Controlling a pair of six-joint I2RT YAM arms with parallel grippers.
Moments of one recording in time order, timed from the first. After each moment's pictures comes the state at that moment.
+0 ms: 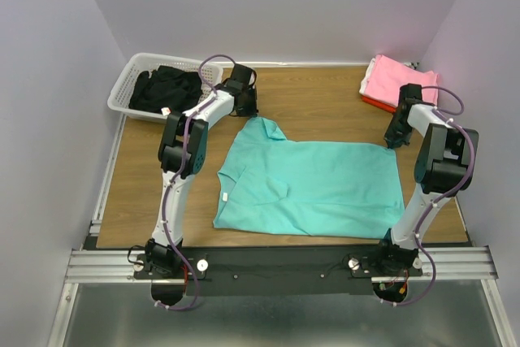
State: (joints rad) left arm -0.37 2.35 1.90 -0.44 0.13 -0.39; right arm -0.20 1.94 1.33 -0.61 0.16 0.29
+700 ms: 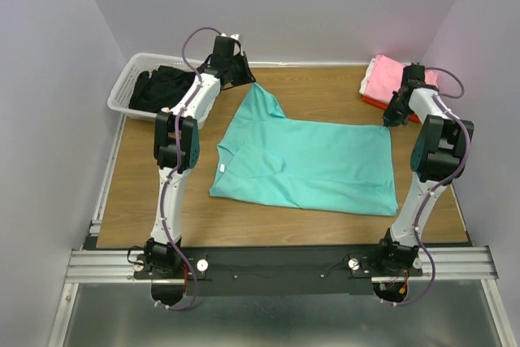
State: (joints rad) left arm -0.27 2.41 2.20 -0.41 0.29 -0.46; right arm -0.20 2.08 1.61 -0.65 0.04 0.31
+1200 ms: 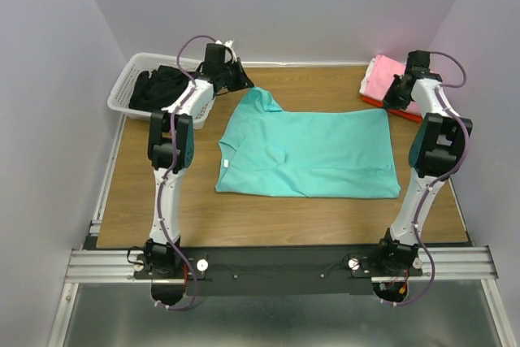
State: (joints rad) left arm -0.22 2.39 2.07 -0.23 0.46 -0.49; right arm -0.20 2.16 1.83 -0.66 -0.08 0.31
